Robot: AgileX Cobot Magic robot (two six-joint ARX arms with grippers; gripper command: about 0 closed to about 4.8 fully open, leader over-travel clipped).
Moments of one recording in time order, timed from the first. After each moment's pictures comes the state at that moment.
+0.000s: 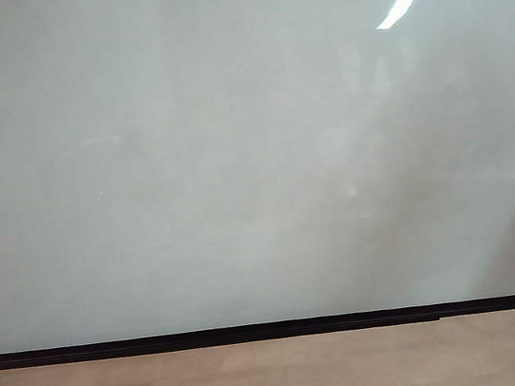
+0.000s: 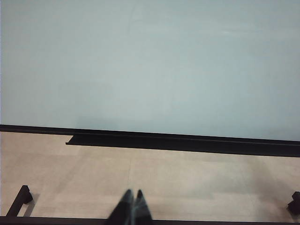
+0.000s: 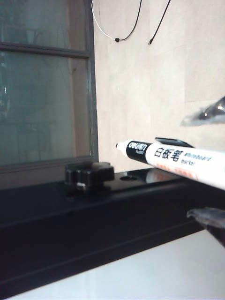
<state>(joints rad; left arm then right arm) 0.00 0.00 0.00 -0.15 0.02 -0.01 -0.52 1.98 0.64 1.39 -0.59 0.10</state>
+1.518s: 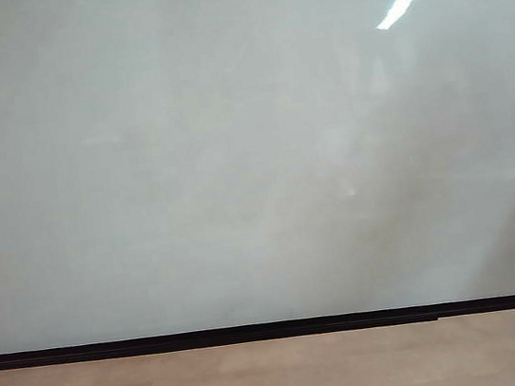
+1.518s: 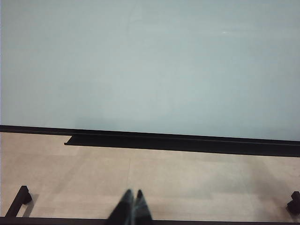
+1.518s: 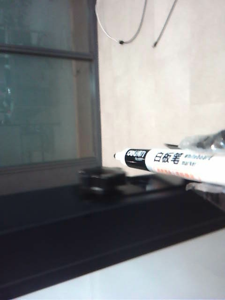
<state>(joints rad) 0.00 0.00 0.00 -0.15 0.02 -0.01 -0.53 1.96 0.64 1.39 -0.59 0.11</state>
